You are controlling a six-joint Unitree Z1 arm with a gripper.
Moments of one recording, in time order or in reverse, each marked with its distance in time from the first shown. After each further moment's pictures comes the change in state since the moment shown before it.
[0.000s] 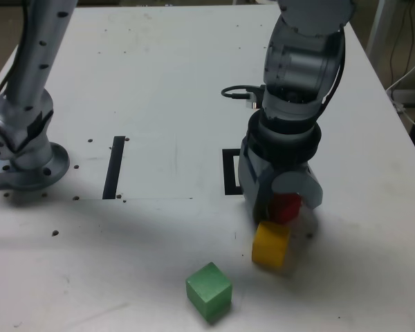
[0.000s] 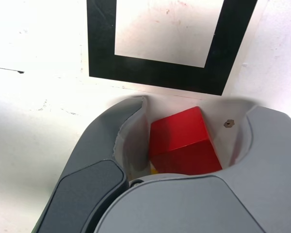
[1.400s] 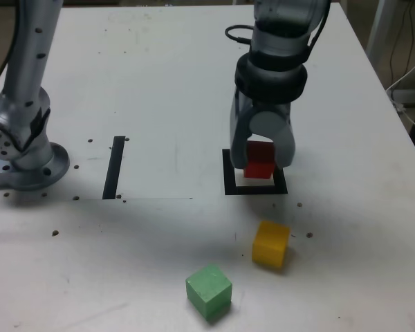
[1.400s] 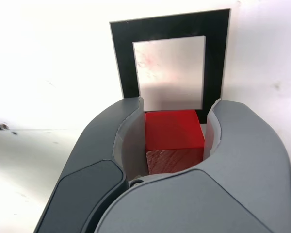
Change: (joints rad) arm 0.154 -0.090 -0.034 0.171 0.031 0.399
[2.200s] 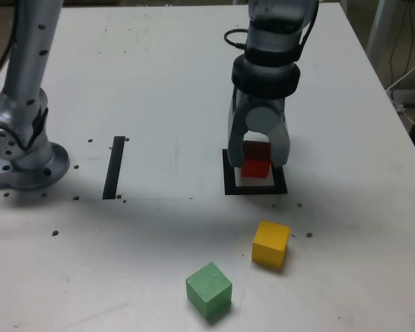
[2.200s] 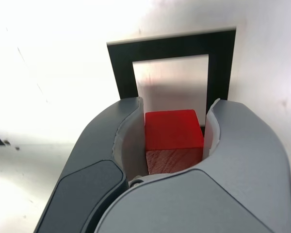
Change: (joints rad) arm 0.094 0.000 0.073 -0.087 -0.070 0.112
